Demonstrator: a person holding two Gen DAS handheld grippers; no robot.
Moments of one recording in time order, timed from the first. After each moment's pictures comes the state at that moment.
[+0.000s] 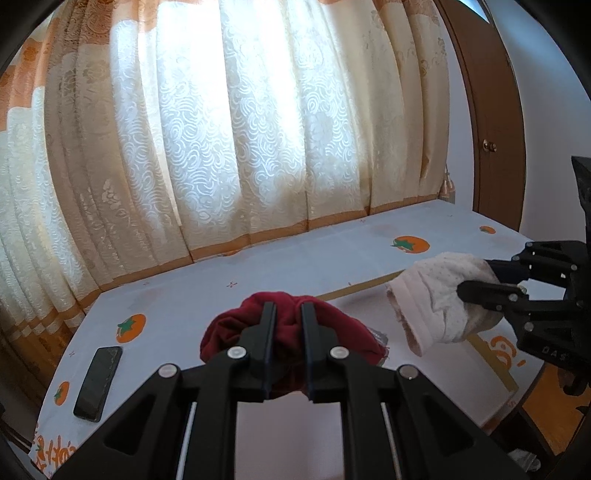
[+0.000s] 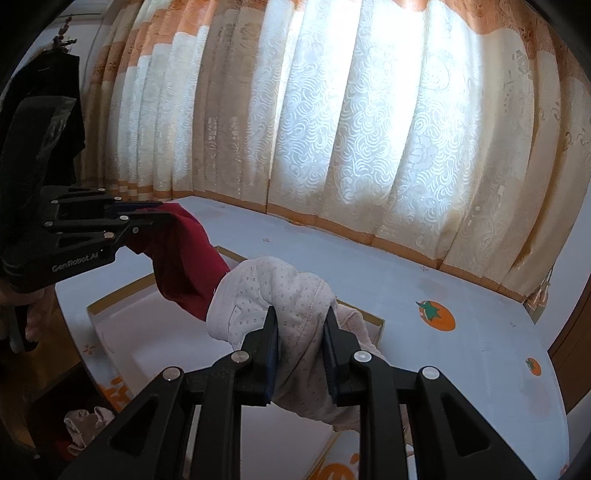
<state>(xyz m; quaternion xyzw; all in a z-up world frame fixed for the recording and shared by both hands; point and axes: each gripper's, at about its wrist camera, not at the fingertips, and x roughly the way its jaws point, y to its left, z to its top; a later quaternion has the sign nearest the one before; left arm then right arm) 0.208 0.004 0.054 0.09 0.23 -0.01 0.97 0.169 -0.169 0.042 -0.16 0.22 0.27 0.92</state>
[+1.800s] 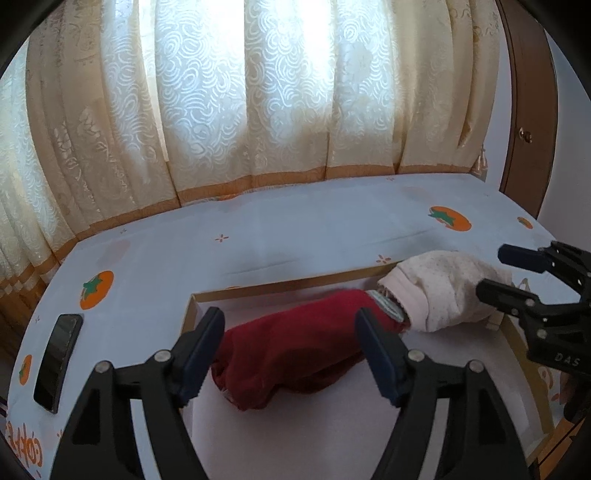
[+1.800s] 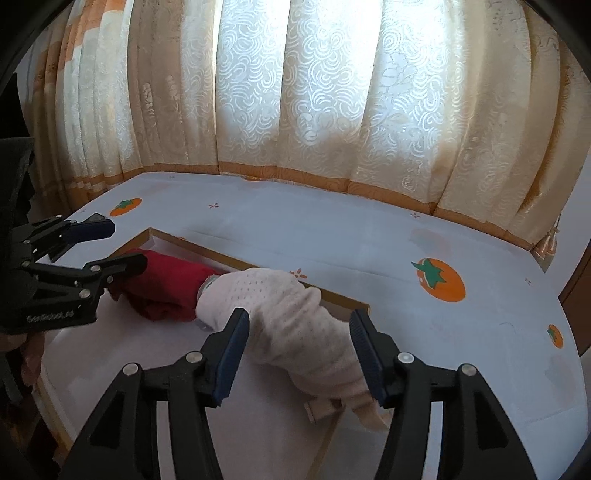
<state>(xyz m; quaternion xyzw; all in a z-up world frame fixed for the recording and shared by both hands) 0.298 0.025 0.008 0.03 0.32 0.01 0.95 0.267 -0.169 0.009 -0.12 0.33 0.22 0.91</state>
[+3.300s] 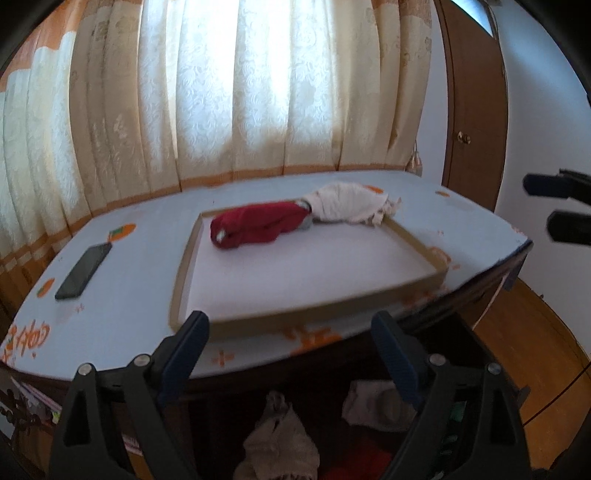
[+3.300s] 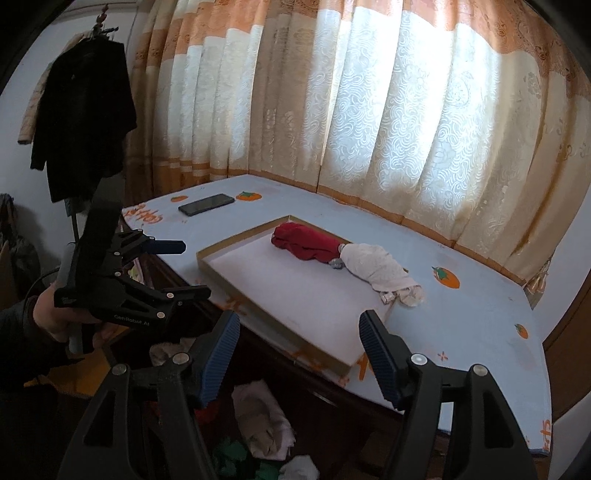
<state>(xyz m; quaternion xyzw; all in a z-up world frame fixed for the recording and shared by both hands) 0.066 0.007 -0.012 0.02 0.28 -0.04 0.96 0.014 -0.207 0.082 -0.19 0.27 0.33 0.89</state>
